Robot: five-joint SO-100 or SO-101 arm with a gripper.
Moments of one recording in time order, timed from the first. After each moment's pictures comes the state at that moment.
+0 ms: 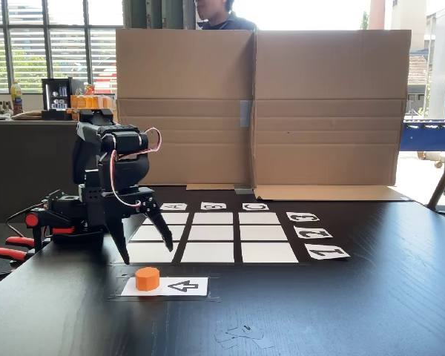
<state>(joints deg) 53.3 56.6 62.3 87.2 2.7</state>
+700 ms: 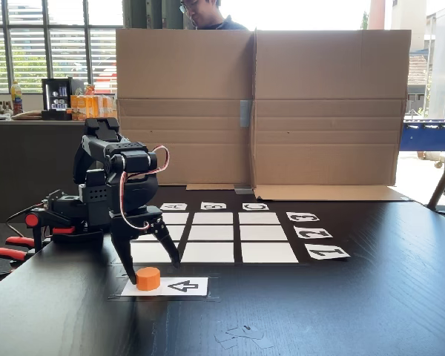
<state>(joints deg) 53.1 46.7 53.3 87.2 3.4</state>
